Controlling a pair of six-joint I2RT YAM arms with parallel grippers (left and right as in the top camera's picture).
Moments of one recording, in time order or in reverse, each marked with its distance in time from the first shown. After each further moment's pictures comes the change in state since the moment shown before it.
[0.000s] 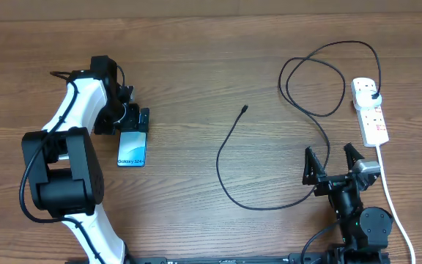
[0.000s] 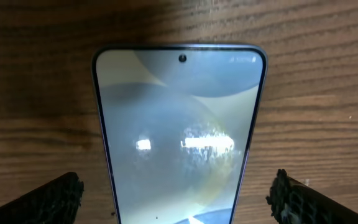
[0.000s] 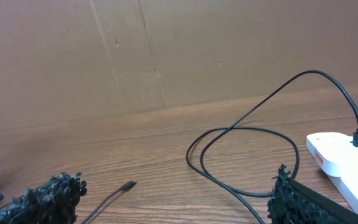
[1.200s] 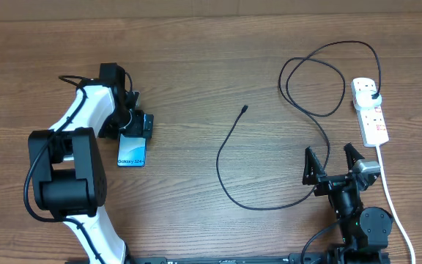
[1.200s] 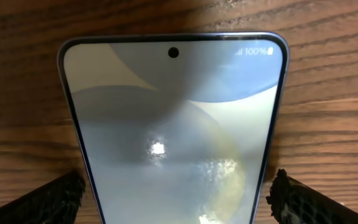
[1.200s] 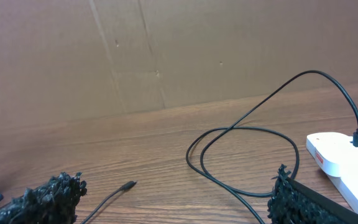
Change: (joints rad) left arm -0.032 -0.010 -0.108 0.114 -0.063 0.003; right arm 0.000 0.000 0.000 0.000 0.000 0.001
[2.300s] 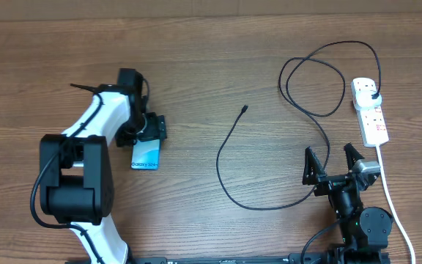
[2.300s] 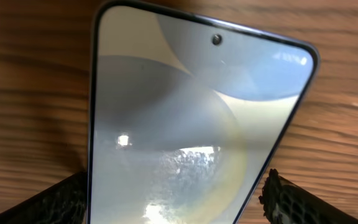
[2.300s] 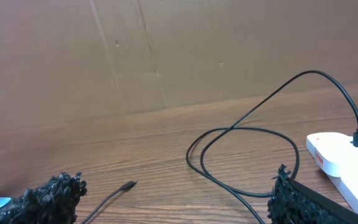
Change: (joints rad) left arm -0.120 -0.044 -0.069 0.027 0.045 -0.315; right arm 0.000 0.000 0.000 0.000 0.000 0.000
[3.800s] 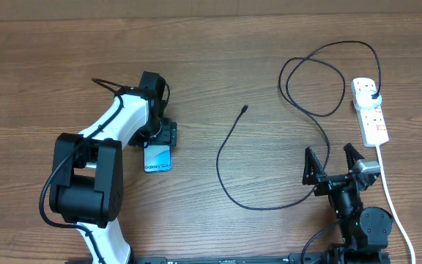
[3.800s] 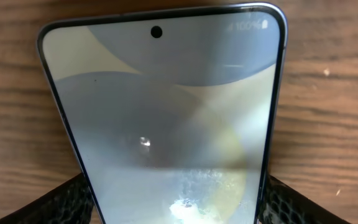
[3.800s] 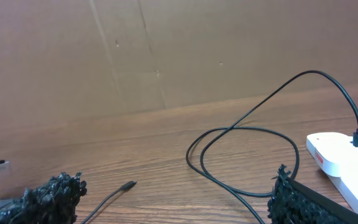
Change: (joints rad) left arm -0.100 -0.003 -0.015 0.007 -0.094 0.019; right arm 0.000 0.000 0.000 0.000 0.000 0.000
